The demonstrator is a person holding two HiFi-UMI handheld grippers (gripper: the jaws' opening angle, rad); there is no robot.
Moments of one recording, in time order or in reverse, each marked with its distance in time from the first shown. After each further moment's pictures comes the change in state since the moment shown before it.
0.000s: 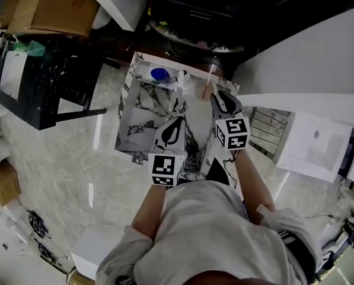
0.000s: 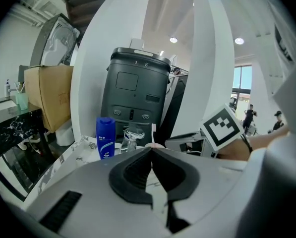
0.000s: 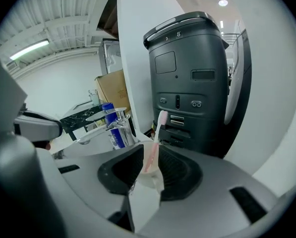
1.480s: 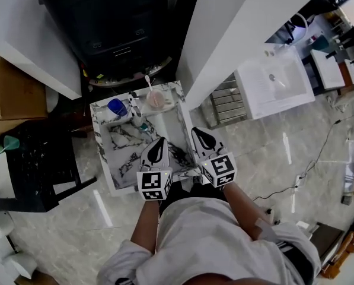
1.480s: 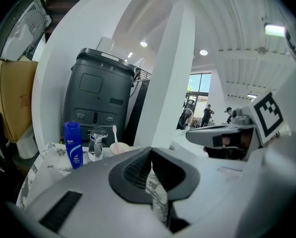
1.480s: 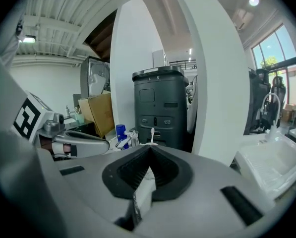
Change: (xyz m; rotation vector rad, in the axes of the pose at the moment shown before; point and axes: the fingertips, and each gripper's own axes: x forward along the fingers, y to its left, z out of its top) left arm -0.062 -0.057 -0.009 0.133 -0.023 -0.429; right arm -0.193 0.085 -0.013 0.119 -0.243 -0.367
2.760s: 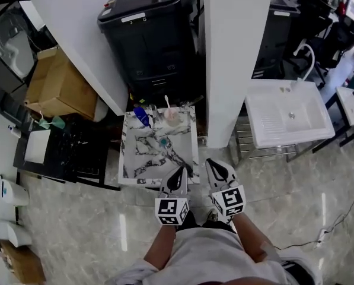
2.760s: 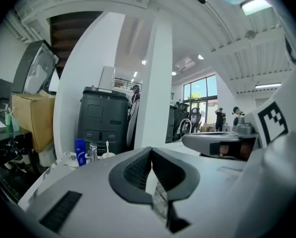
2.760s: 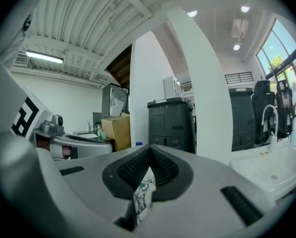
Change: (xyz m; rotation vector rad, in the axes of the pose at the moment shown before) left arm -0.090 -0.197 0.005 0.088 -0.182 0.190; right arm -0.197 -0.018 0.003 -0.044 -0.269 0.164
